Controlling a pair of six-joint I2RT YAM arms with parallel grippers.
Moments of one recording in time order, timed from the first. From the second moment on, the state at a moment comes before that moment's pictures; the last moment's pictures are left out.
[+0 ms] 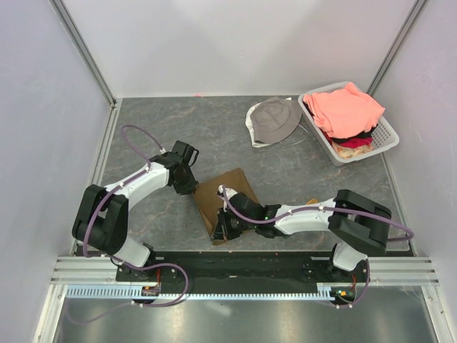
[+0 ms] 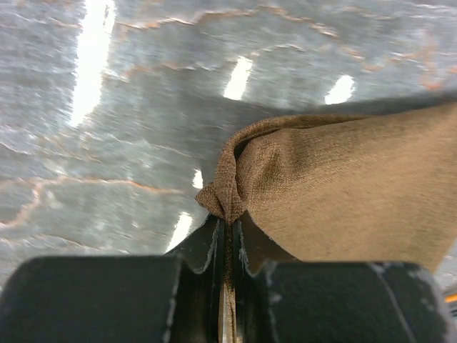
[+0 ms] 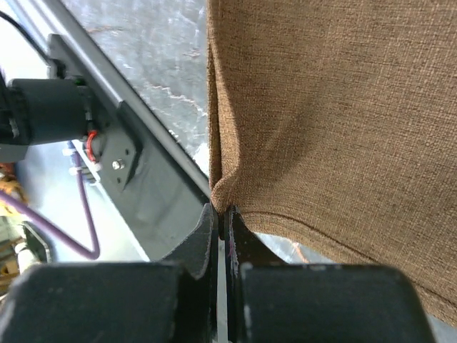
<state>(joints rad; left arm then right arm) -0.41 1.52 0.93 -0.60 -0.09 -0.82 1.15 1.62 0.72 0.24 -0.20 0.86</state>
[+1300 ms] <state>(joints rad) -0.36 1.54 0.86 -0.36 0.01 -0.71 0.79 2.20 1.52 -0.14 -0.26 0.63</state>
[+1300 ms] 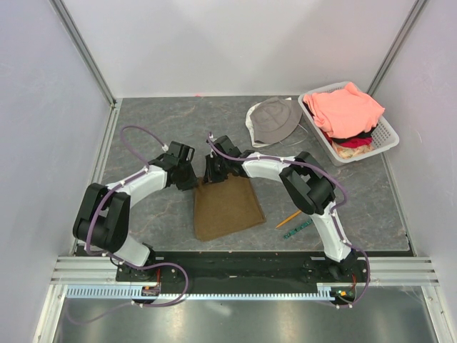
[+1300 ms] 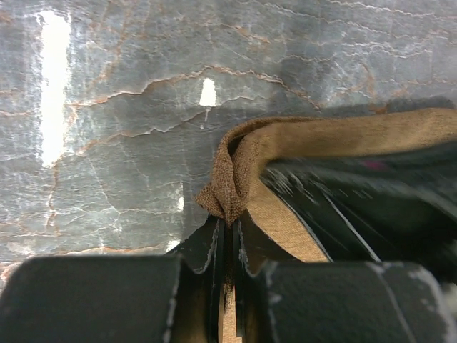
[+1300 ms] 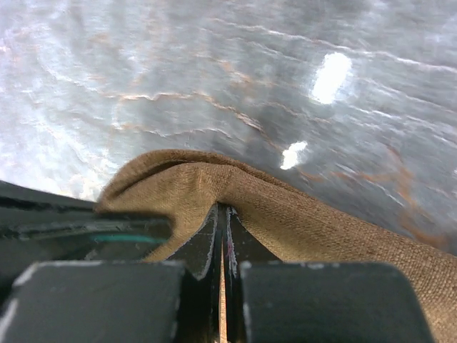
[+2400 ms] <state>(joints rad) -0.34 1.45 0.78 -0.35 0.04 -0.82 1.33 1.82 1.31 -0.50 0.24 0.51</state>
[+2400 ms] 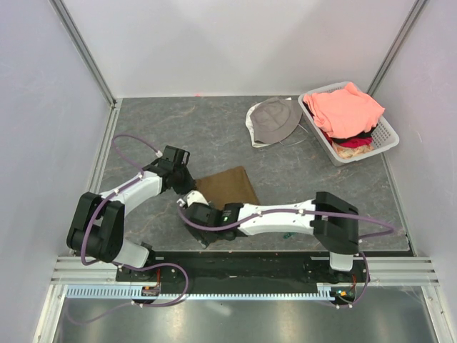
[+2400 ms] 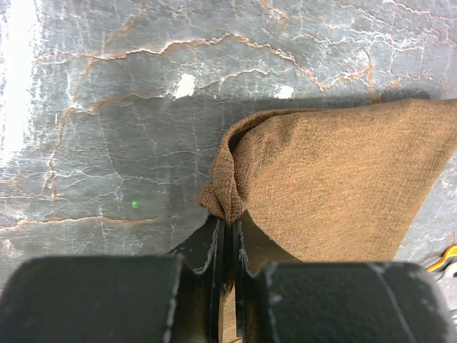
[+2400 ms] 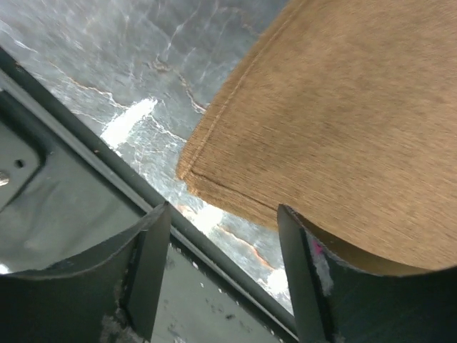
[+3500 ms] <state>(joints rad) -0.28 1.39 0.73 -0.40 0.03 -0.83 1.40 2.01 1.38 -0.45 0.32 0.53</state>
